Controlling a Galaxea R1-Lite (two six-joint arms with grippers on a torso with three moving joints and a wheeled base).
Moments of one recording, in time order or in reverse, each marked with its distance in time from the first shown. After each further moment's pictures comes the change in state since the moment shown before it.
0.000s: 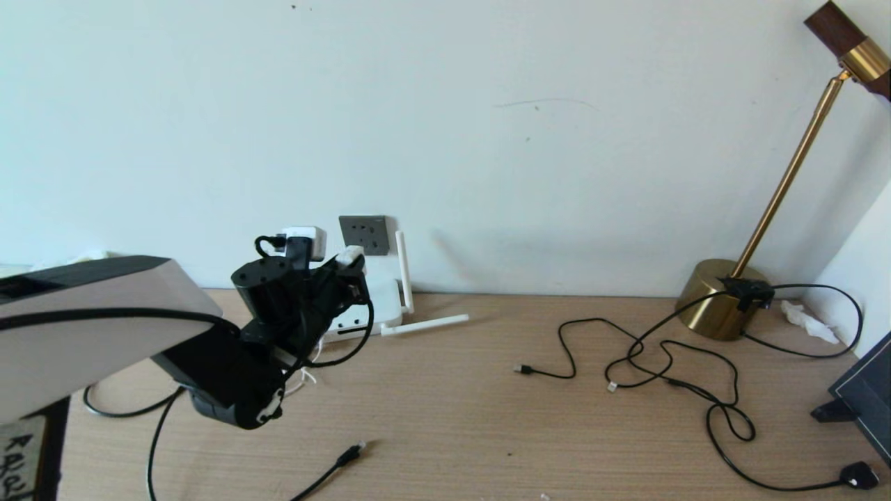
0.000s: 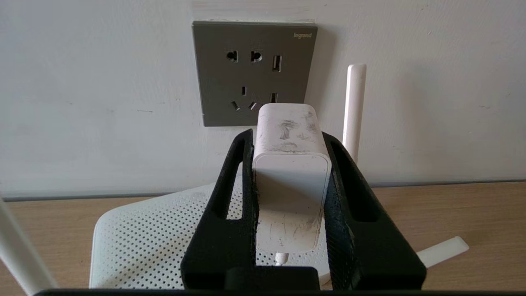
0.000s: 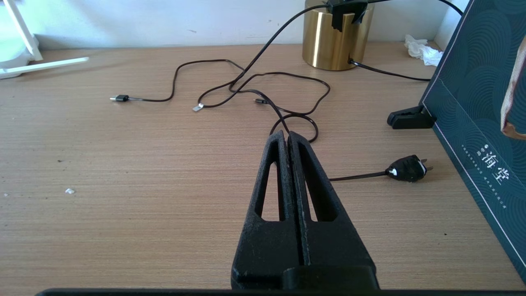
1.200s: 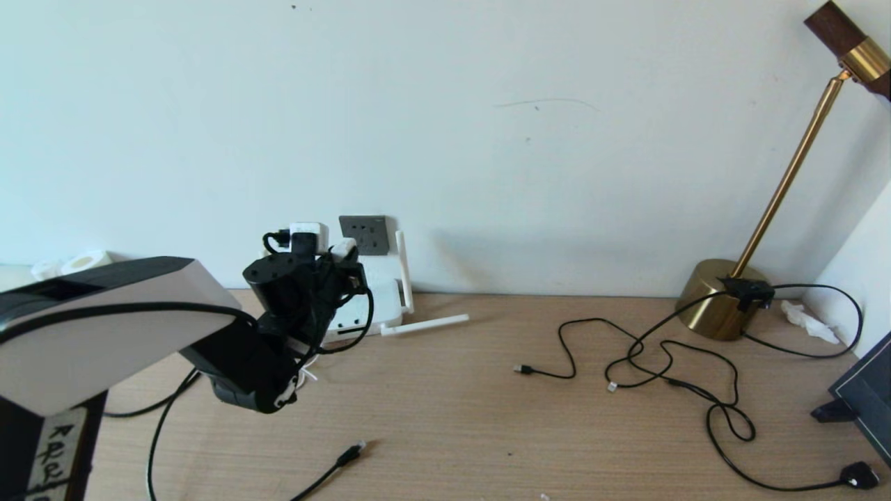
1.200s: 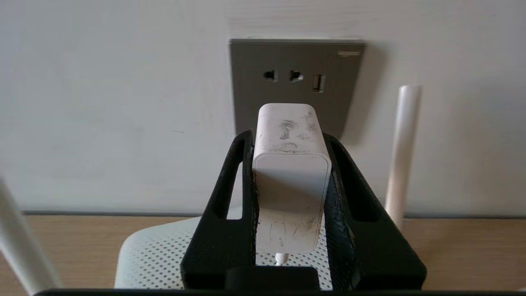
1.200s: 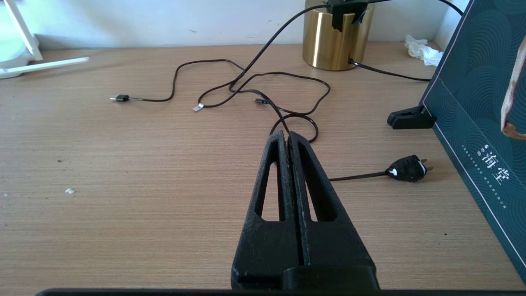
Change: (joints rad) left arm 0.014 0.074 -0.112 -0.018 0.090 0.050; right arm 0.000 0.000 0.000 0.000 0.000 0.000
